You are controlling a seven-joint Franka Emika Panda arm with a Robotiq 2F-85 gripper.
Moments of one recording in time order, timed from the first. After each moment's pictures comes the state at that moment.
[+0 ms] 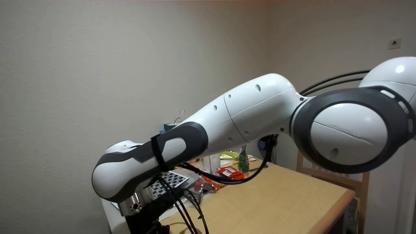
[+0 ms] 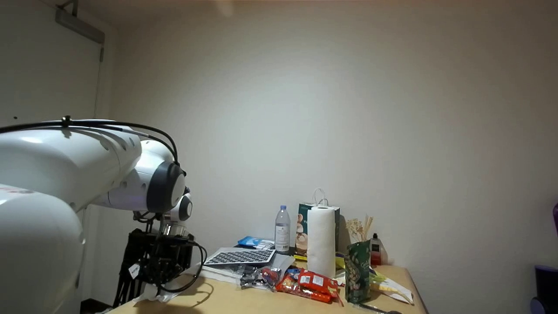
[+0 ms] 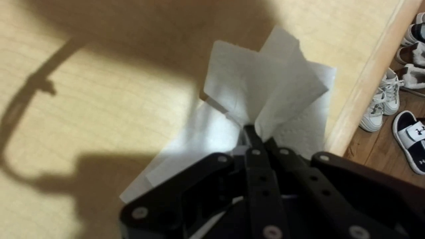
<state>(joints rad) 0.48 1.17 0.15 -0.87 -0.07 1.63 0.05</state>
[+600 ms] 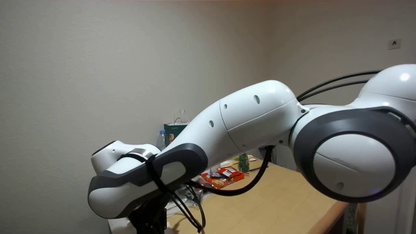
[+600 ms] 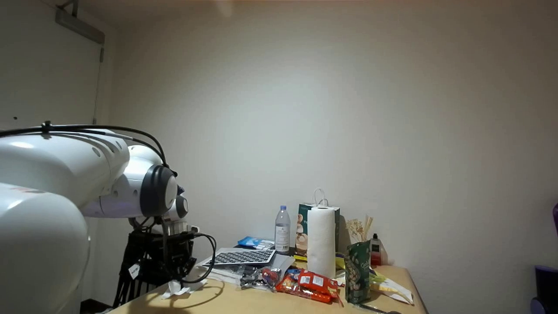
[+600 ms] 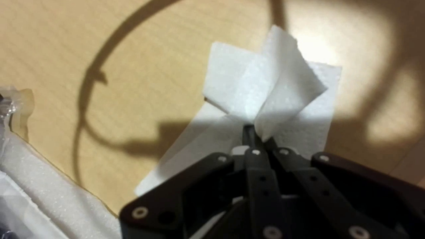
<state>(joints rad) 0.56 1.21 0.01 -0.78 -0.24 1.72 0.05</state>
